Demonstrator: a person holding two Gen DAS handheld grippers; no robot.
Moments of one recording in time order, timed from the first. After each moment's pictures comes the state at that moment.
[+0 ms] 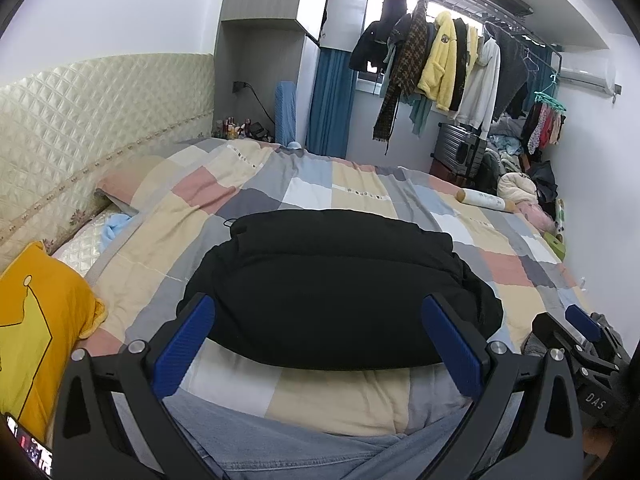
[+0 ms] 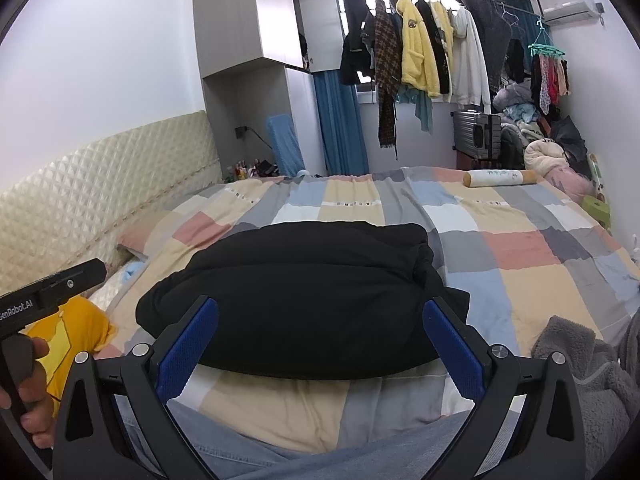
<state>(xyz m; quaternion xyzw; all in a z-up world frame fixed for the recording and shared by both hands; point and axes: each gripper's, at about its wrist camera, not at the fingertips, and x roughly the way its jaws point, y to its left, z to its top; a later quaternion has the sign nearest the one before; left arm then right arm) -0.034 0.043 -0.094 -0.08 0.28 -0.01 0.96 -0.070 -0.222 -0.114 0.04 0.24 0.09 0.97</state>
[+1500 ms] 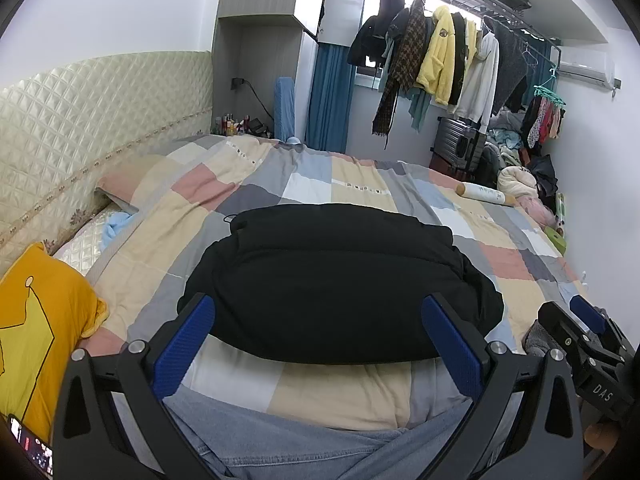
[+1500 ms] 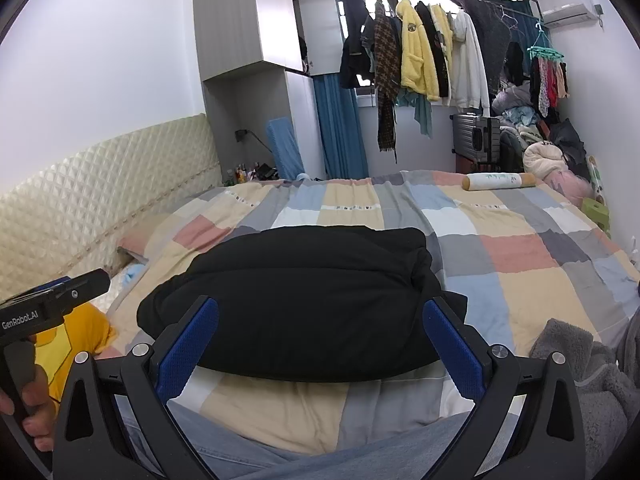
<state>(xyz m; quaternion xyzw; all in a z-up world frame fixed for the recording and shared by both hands) -0.038 0.044 -0.096 -0.08 0.29 -0.01 0.95 -0.073 -0.227 -0.105 0.04 0.24 0.09 0.97</state>
